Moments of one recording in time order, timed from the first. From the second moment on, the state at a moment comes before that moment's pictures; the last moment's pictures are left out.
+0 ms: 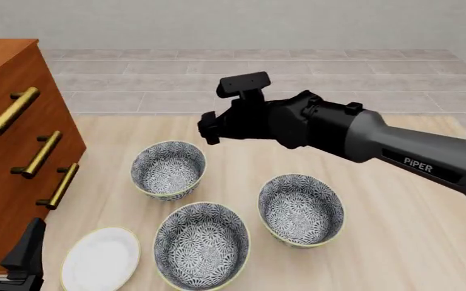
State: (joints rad) left arm 0.00 0.01 0.00 -0.01 0.00; right arm 0.67 1.79 -1.41 0.28 0.17
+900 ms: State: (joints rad) left arm 0.00 0.01 0.00 -0.01 0.00; right arm 0.67 2.05 -1.65 0.34 0.27
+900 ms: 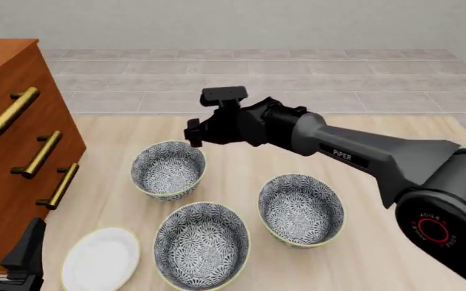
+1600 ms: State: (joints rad) left arm 0.00 0.01 0.00 -0.01 0.00; right arm 0.65 2.18 -1.68 0.31 0.26
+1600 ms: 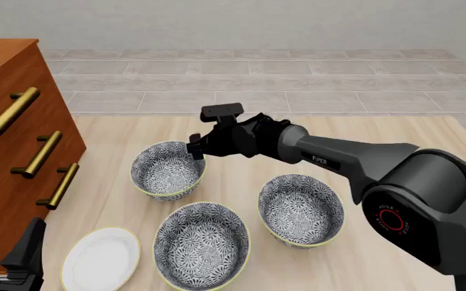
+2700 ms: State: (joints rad) left arm 0.00 0.01 0.00 -0.01 0.00; right arm 0.68 2.26 -1.60 0.20 0.26
